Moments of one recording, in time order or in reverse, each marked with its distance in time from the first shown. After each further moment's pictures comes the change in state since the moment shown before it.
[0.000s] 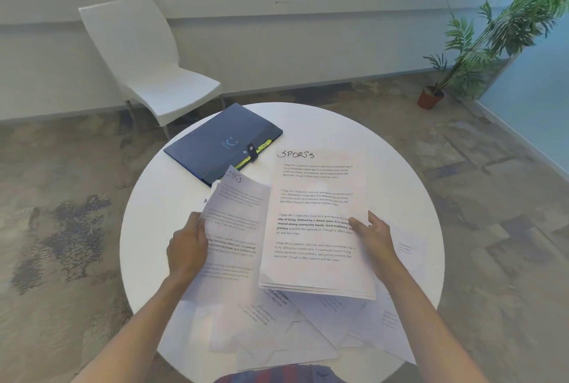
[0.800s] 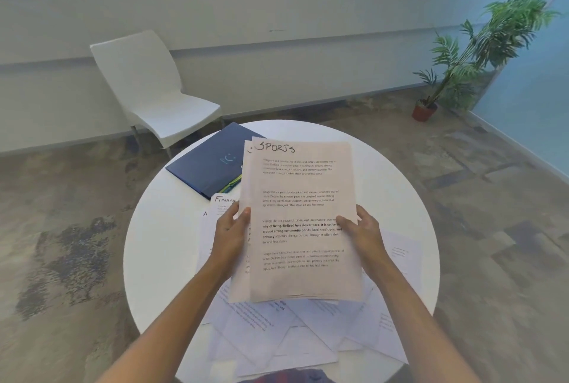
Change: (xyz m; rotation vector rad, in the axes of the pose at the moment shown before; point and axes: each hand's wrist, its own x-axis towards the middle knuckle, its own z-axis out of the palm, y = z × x) left_hand -0.043 0.132 -0.030 -0.974 -0.347 -0.184; right_hand -0.028 -0.027 0.006 0.065 -0.087 -0.095
